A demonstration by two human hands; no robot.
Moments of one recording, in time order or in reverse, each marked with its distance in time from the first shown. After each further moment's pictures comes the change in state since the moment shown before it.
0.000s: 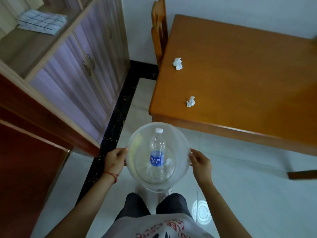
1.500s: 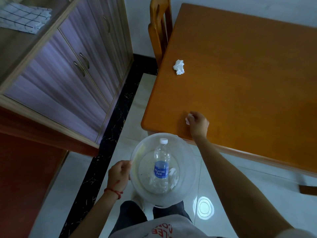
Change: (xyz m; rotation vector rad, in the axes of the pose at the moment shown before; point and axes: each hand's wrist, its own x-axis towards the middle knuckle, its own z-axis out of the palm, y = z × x) left_hand 0.035 0.012 0.067 0.110 0.029 -0.031; right_hand 0.231 -0.079 0.032 -0.225 0.082 -0.234
